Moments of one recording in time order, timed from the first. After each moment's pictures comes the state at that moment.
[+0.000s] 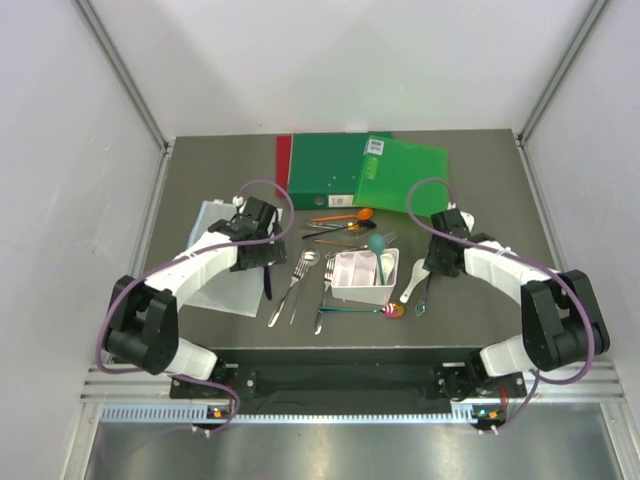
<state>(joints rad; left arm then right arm) -0.41 1.43 0.95 -0.63 -0.23 -0.55 0.29 1.41 0.73 -0.40 0.21 0.57</state>
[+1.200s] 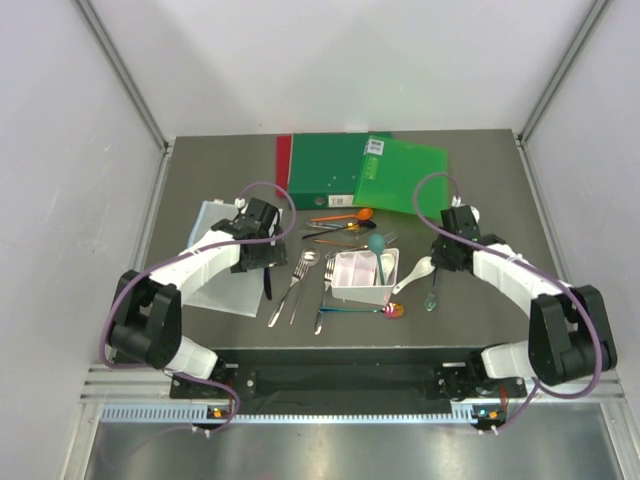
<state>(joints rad) -0.41 1.47 0.95 -0.63 -0.23 -0.55 0.24 1.36 0.73 -0.38 0.15 0.50</state>
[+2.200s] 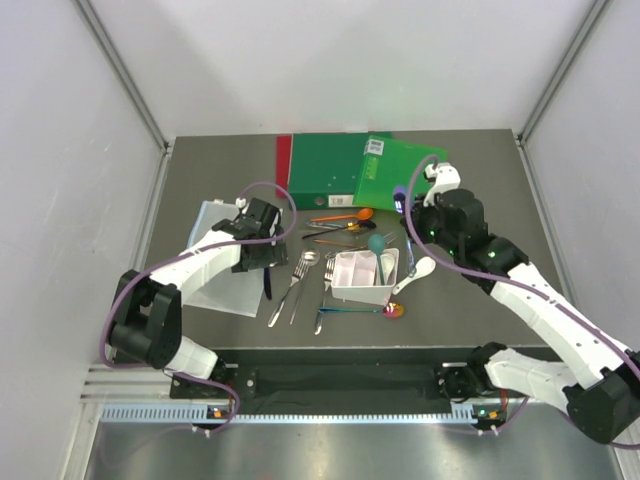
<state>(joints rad) -0.42 1.47 0.95 -0.62 -0.23 -0.55 0.54 1.02 0.93 -0.36 0.12 0.30</state>
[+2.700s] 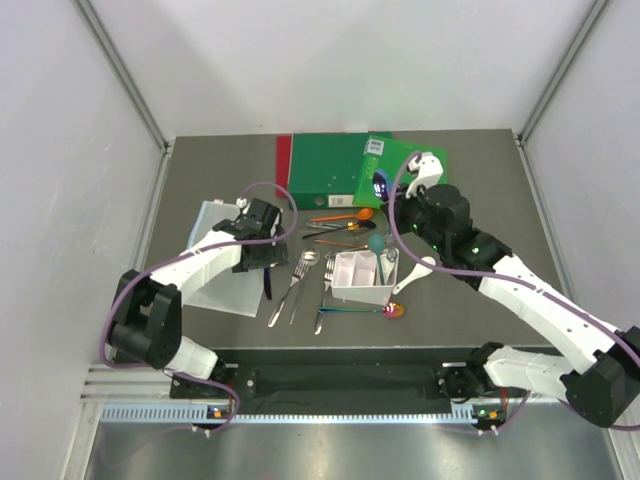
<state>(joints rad) -0.43 1.47 0.95 -0.62 -0.23 -0.55 0.65 1.10 0.98 -0.18 0.16 0.26</state>
